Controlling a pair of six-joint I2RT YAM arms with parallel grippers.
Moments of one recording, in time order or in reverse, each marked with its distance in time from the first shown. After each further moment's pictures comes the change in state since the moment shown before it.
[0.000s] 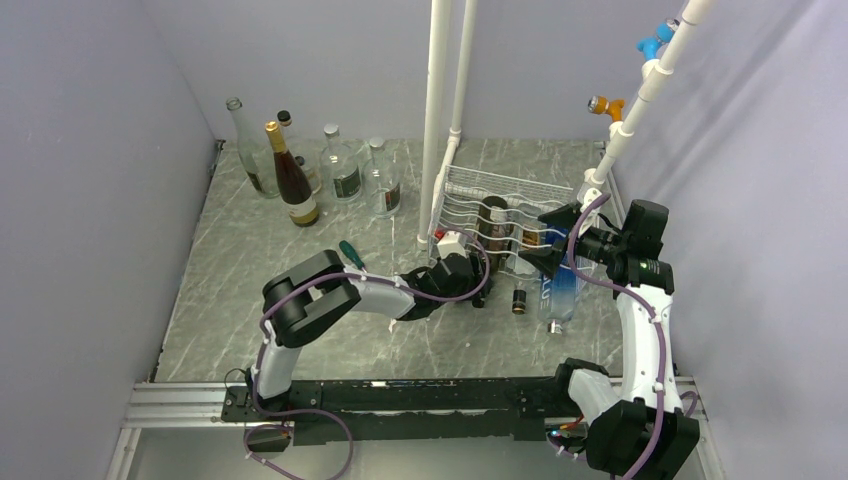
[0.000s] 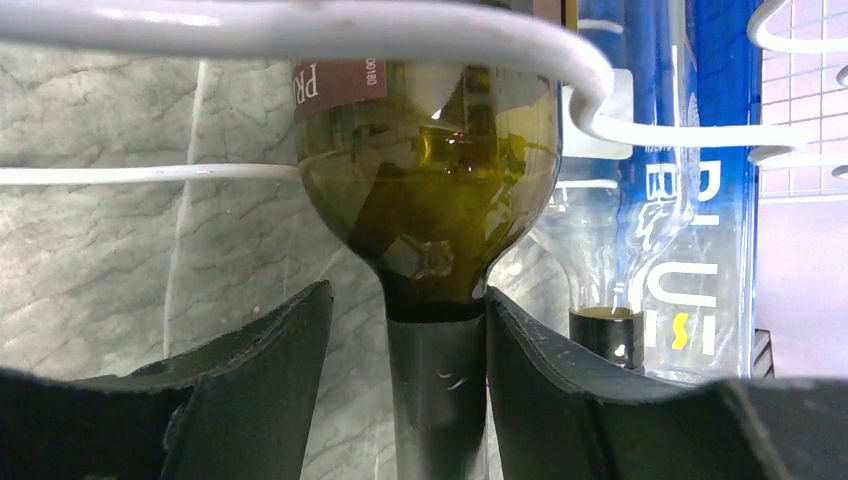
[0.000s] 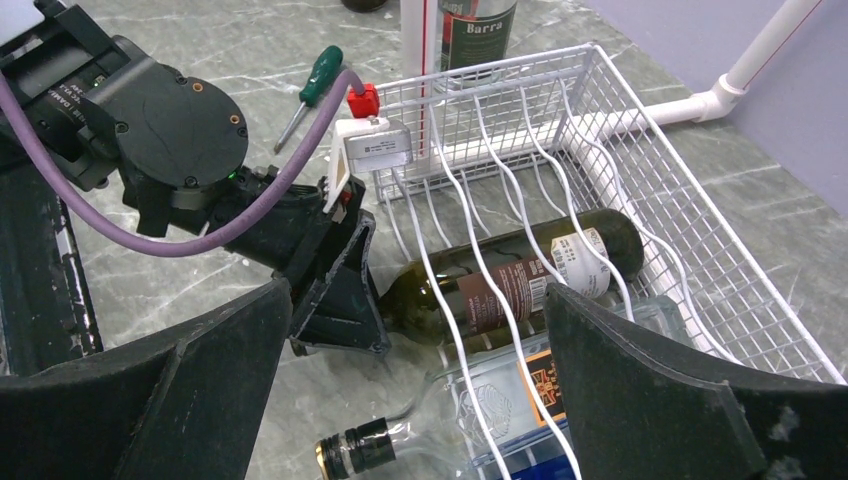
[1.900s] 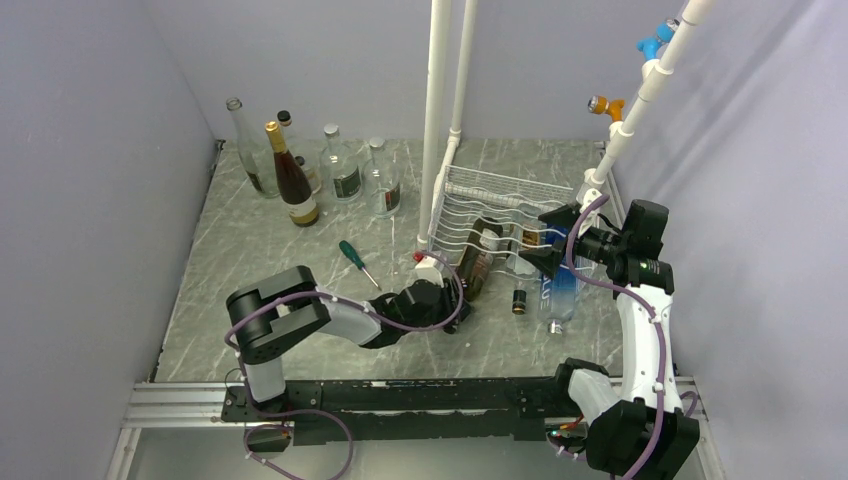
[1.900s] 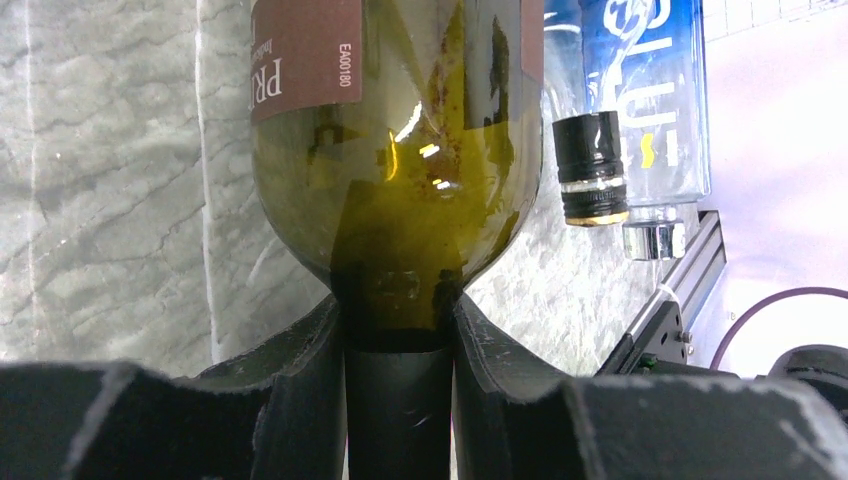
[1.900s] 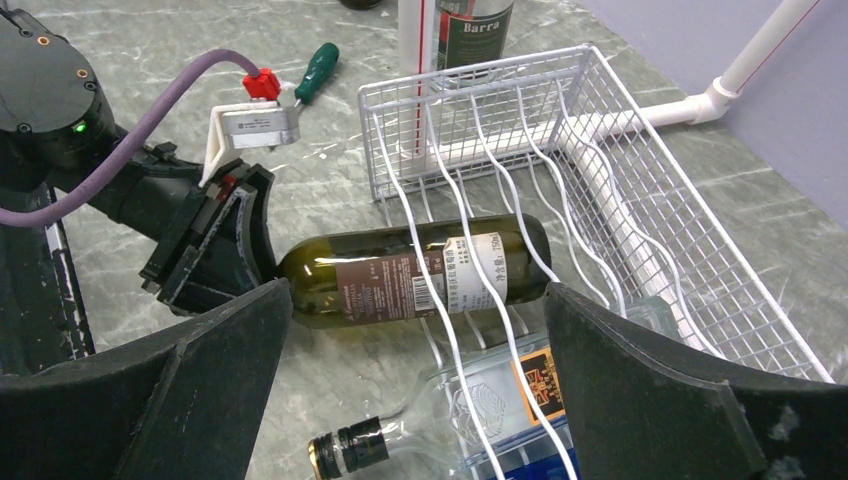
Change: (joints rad) left arm -0.045 -0.192 -0.354 0.259 0.076 -0.001; right arm 0.000 0.000 0.000 -0.001 0.003 -0.019
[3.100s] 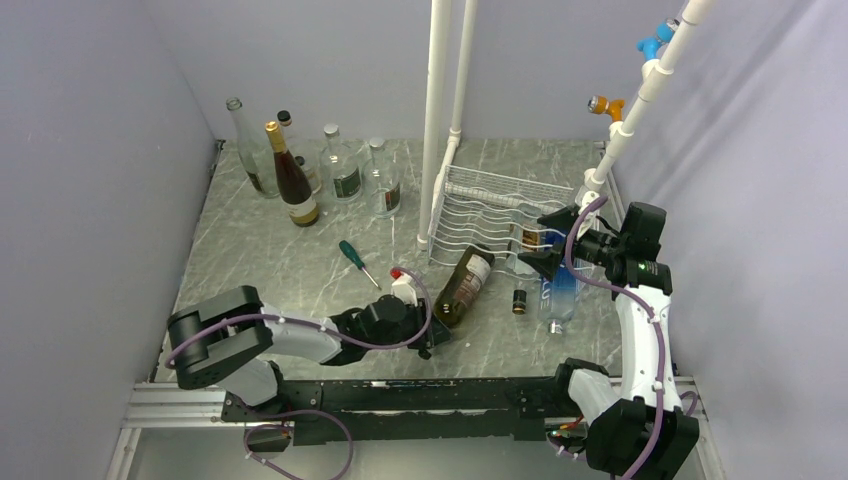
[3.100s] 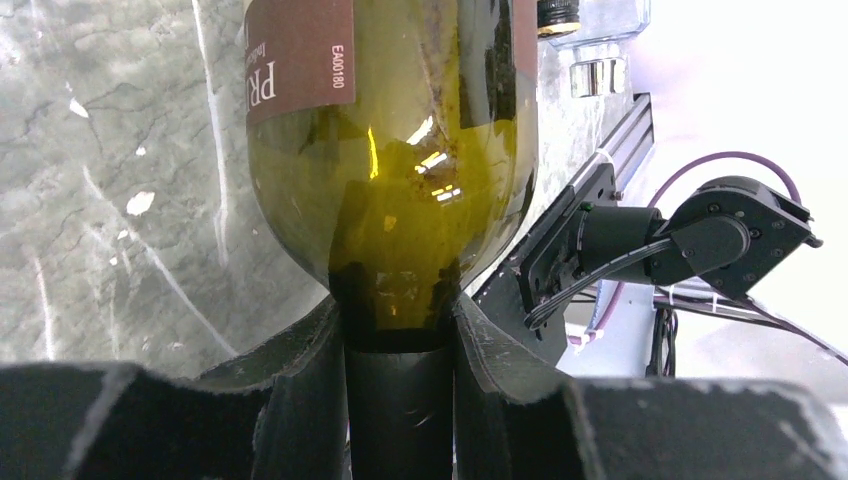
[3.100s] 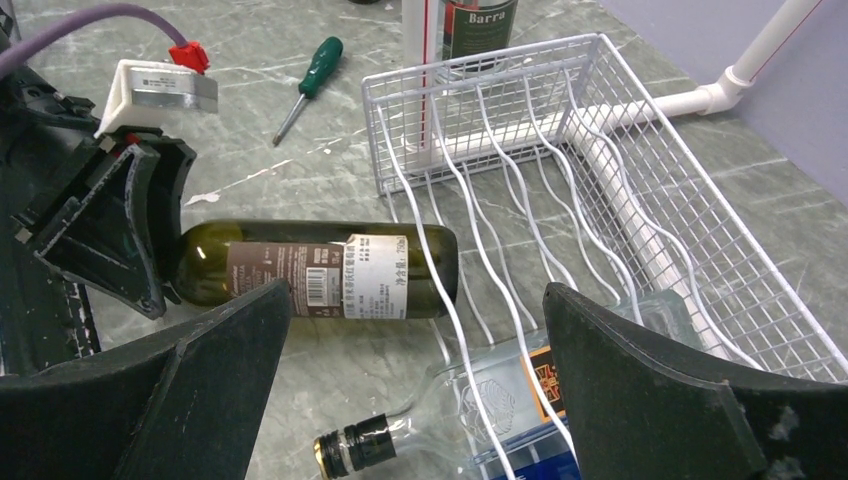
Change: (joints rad) left arm -0.026 -0.288 -0.267 -0.014 0.171 -0.087; right arm 0.000 -0.001 -0.023 0.003 0.000 0.000
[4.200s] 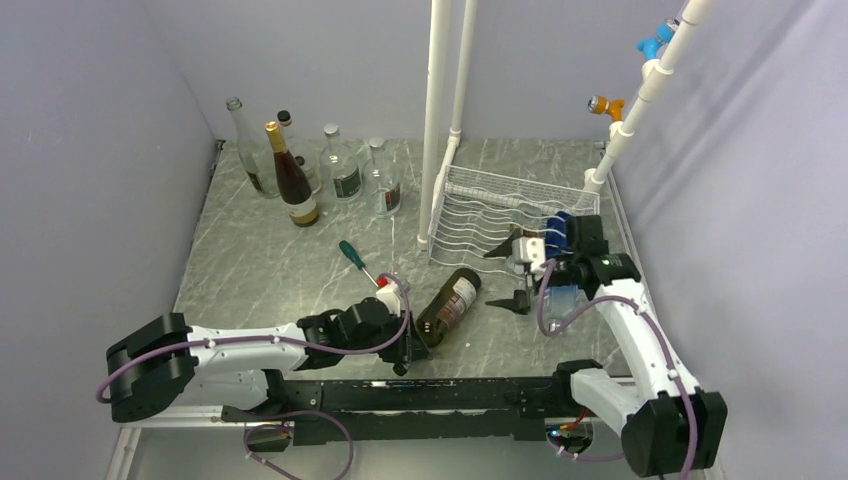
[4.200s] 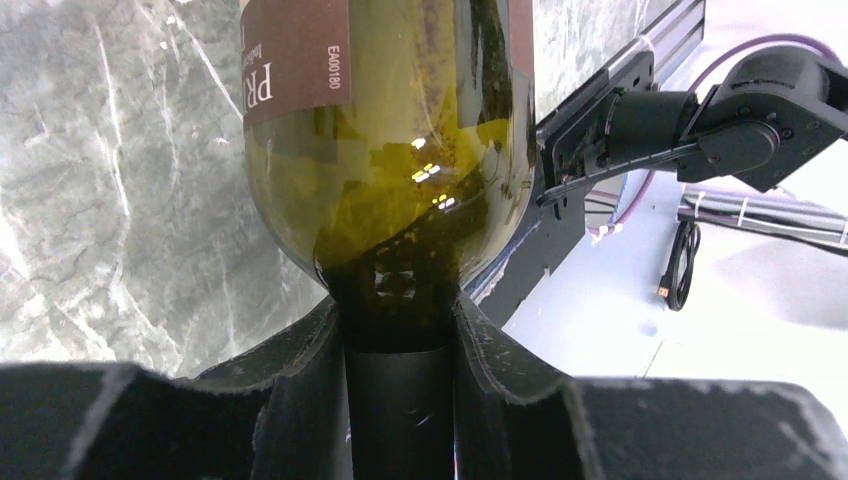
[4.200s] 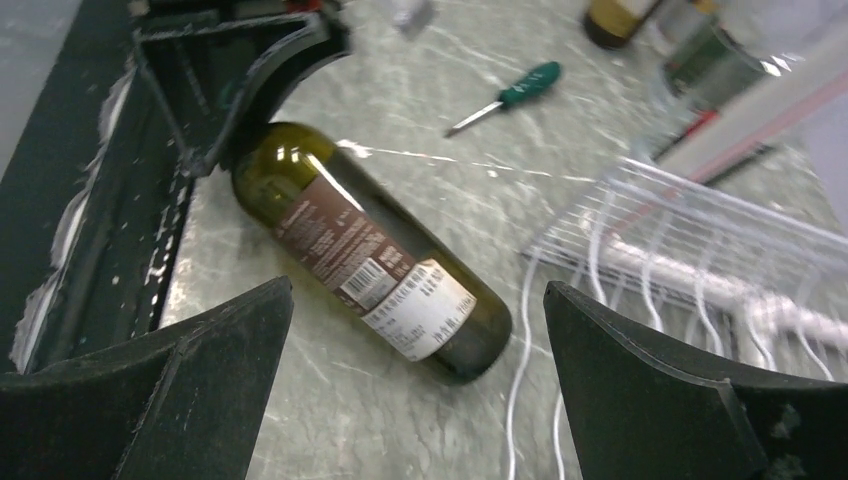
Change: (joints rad) left arm -0.011 -0.344 -0.039 -0.450 0.098 -0.002; right arm 0.326 0.024 -0.032 -0.273 -0.042 -0.546
